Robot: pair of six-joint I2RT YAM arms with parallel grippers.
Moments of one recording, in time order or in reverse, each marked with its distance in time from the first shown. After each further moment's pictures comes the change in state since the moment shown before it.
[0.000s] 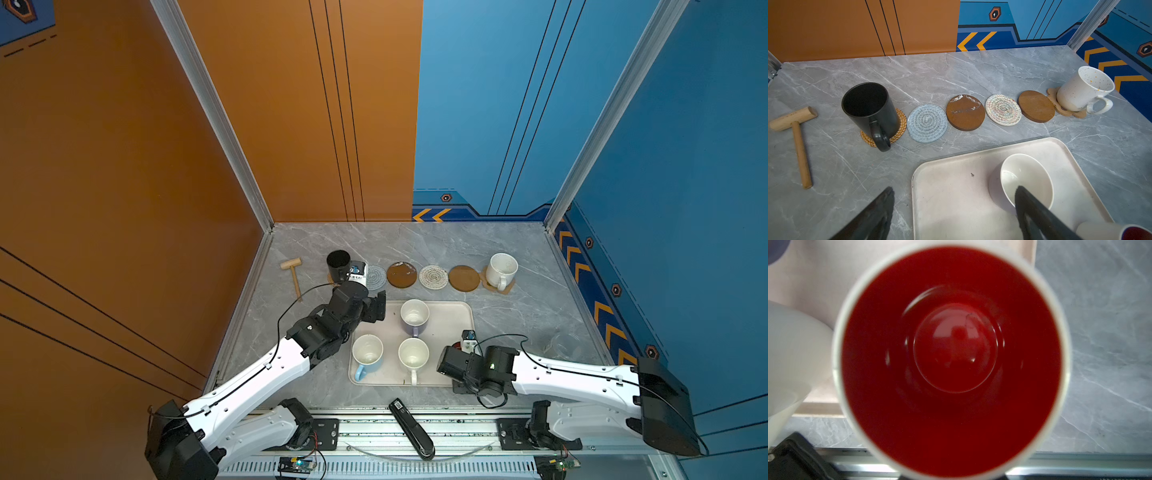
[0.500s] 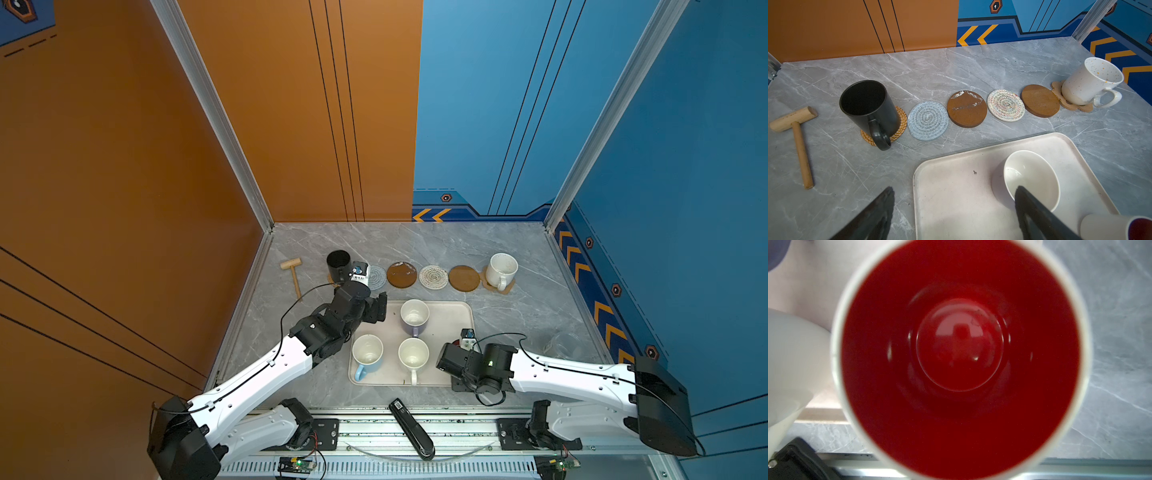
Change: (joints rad) left arm 0.000 0.020 0.000 0.000 0.000 0.015; right arm -0.024 0.012 -0.001 0.024 -0.008 -0.024
